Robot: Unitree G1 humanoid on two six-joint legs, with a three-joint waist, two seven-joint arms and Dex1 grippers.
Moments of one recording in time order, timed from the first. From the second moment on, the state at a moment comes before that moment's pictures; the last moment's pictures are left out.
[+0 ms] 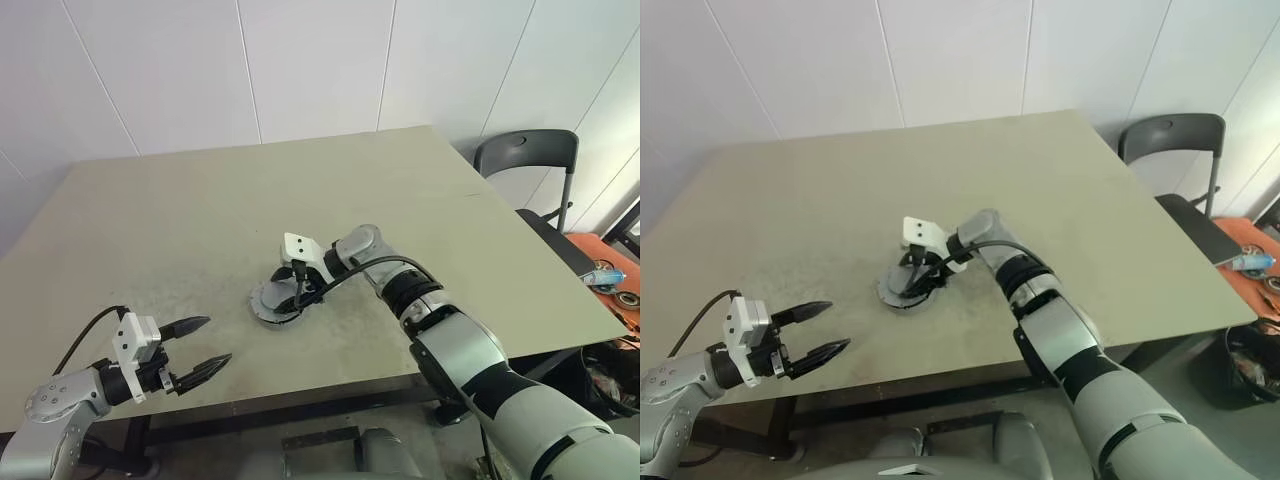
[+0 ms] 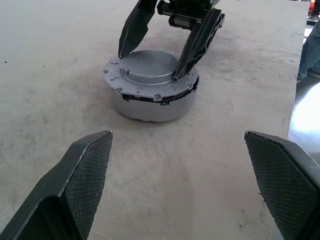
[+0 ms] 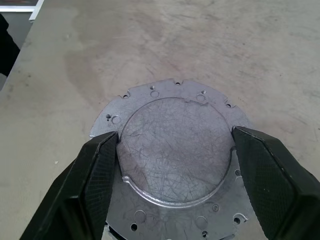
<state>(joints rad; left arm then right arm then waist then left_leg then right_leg) 0.30 0.66 0.25 -0.16 -0.52 0.10 -1.08 -1.05 -0.05 0.34 1.04 -0.14 0.02 1.31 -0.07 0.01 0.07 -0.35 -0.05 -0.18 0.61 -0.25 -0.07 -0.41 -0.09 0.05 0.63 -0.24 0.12</state>
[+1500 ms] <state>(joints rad) 0.27 0.65 0.25 -0.16 -0.51 0.10 -1.07 -1.05 -0.06 0.38 1.02 -0.17 -0.02 1.31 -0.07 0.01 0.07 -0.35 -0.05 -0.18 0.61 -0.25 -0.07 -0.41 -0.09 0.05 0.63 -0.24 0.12</state>
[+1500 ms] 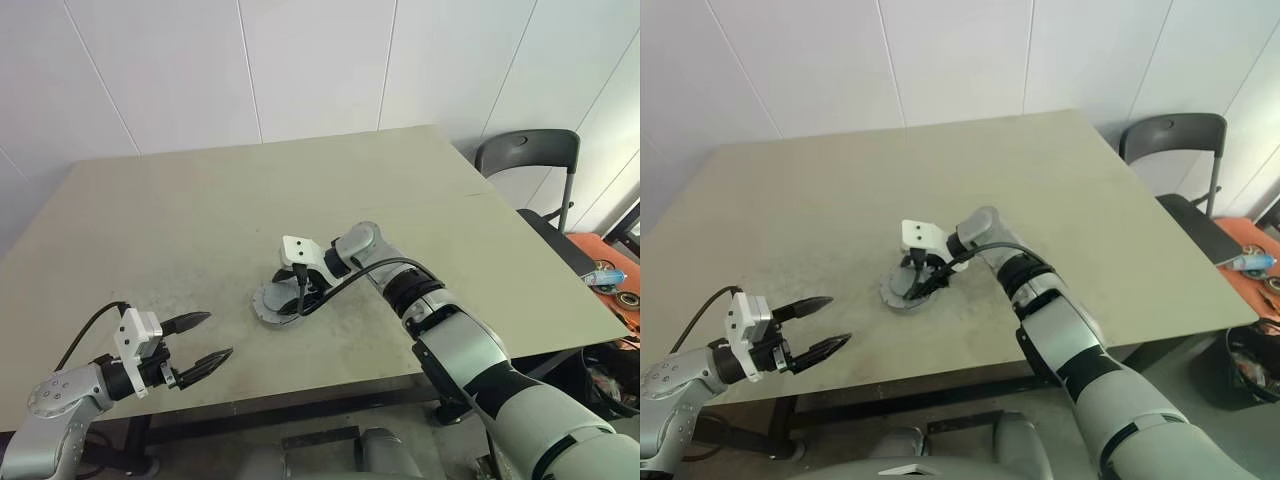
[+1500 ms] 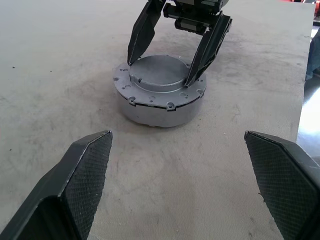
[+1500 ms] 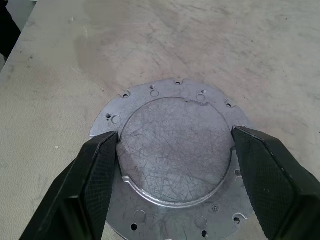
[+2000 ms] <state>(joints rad) 0.27 0.65 0.25 -0.17 -0.51 0.10 -1.06 -1.06 -0.07 0.38 1.03 -0.18 -0.01 1.32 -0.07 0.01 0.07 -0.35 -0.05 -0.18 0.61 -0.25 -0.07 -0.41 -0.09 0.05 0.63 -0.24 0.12</state>
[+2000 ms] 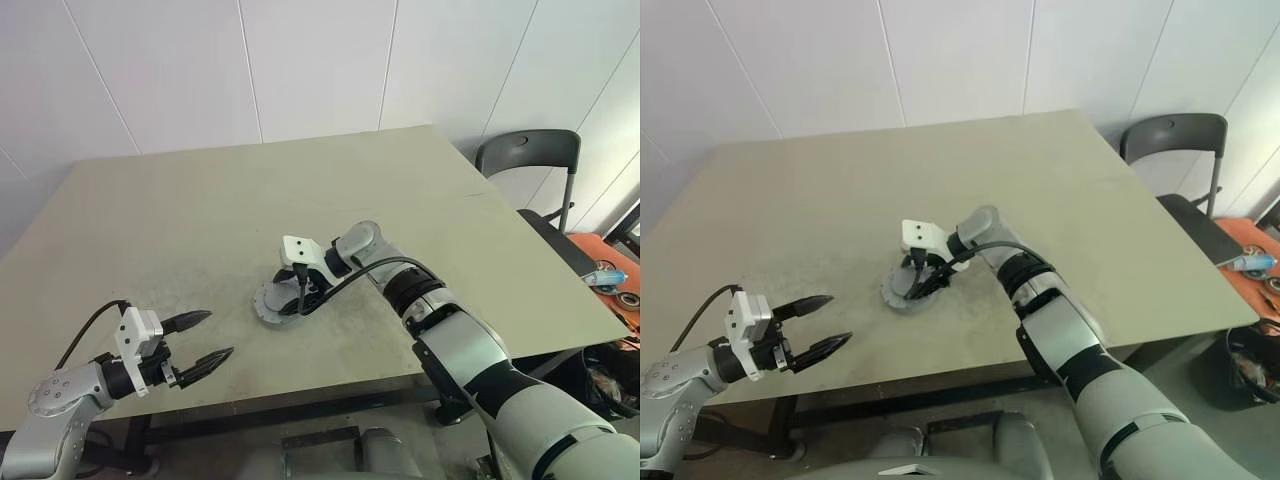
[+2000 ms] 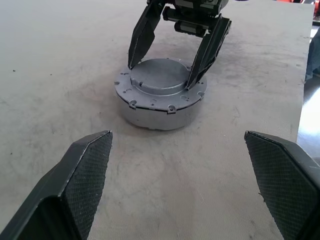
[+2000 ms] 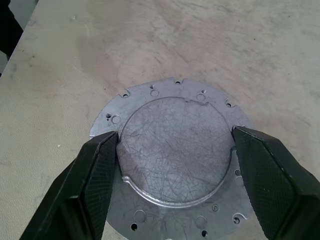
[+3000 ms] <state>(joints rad) 0.01 0.57 0.12 -0.15 -0.44 0.28 -0.87 -1.07 -0.06 0.39 1.08 -0.18 0.01 1.29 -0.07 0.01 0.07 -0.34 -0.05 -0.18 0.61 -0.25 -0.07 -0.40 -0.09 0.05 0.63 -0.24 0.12</state>
